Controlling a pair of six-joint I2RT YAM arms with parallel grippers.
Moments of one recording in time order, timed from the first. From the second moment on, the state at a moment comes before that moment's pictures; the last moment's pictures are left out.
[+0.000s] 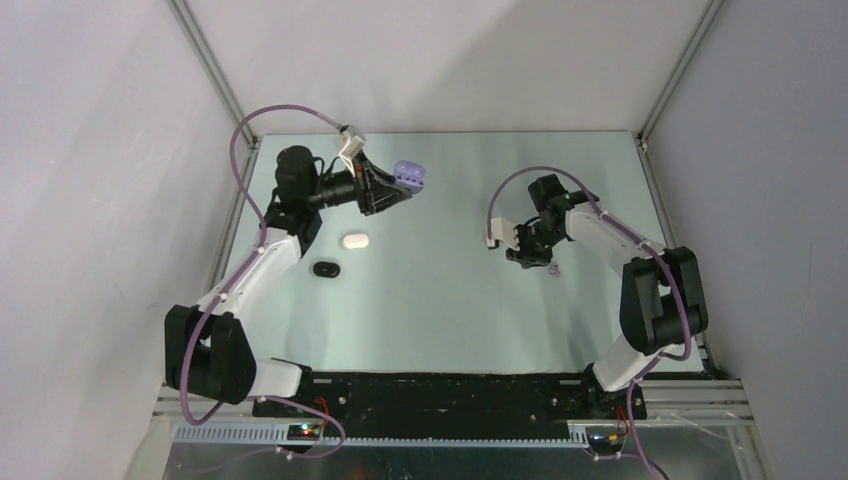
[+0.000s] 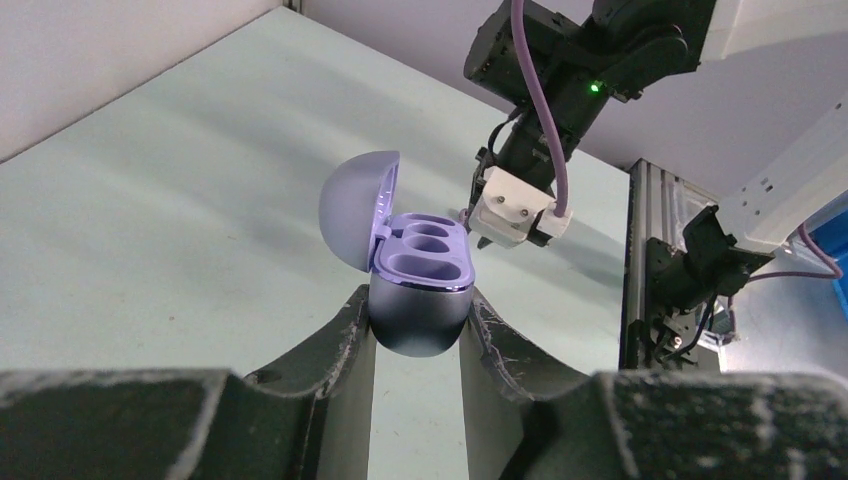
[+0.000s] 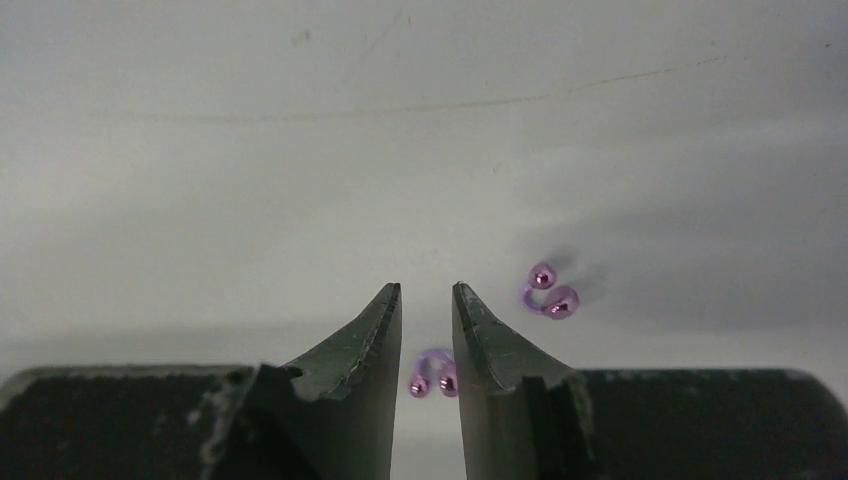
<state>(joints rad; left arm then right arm) -0.22 1.35 1.03 0.26 1.00 -0.23 0.32 1.62 1.17 -0.85 -0.41 -1.20</state>
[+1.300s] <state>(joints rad) -0.19 1.33 1.03 0.11 1.00 -0.12 0.25 1.84 1.24 -0.79 -0.25 -1.78</state>
